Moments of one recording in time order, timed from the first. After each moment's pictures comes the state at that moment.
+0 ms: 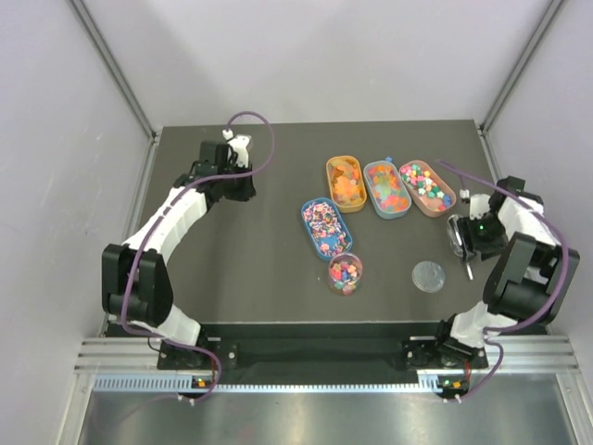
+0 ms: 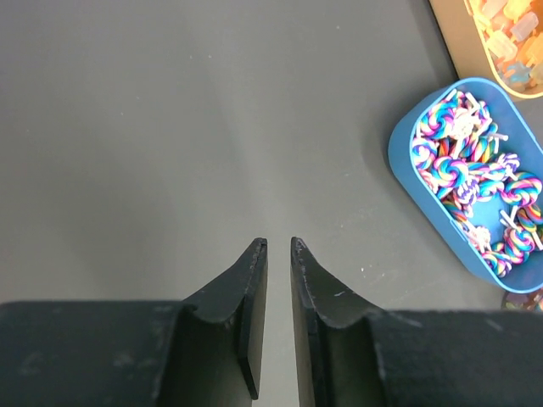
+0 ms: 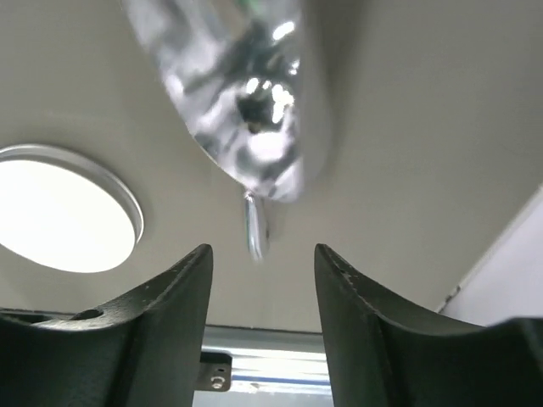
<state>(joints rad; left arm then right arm) -0.22 1.55 1.22 -0.41 0.23 -0.05 -0.40 1.57 1.05 -0.91 -0.07 -0.52</state>
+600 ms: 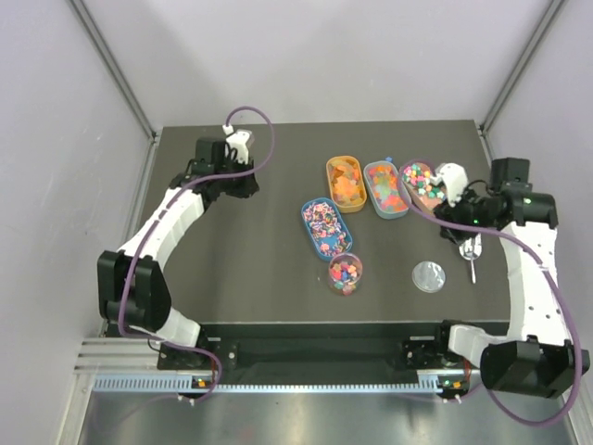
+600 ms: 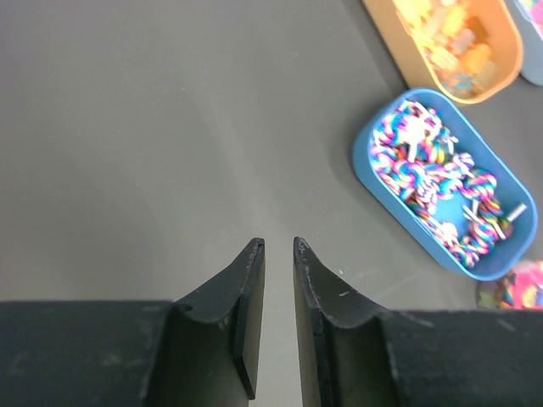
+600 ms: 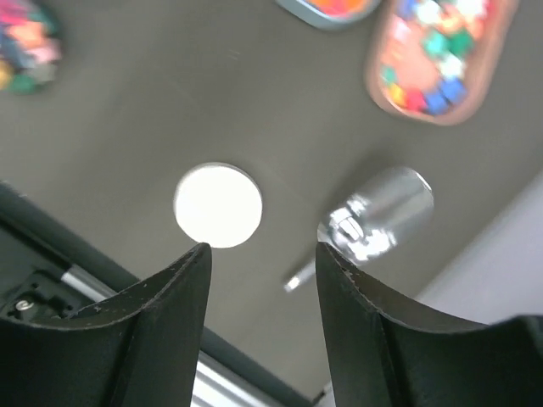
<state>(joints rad) -0.22 1.52 1.24 -0.40 0.30 -0.03 -0.16 1.12 1.26 -1.20 -0.38 -0.84</state>
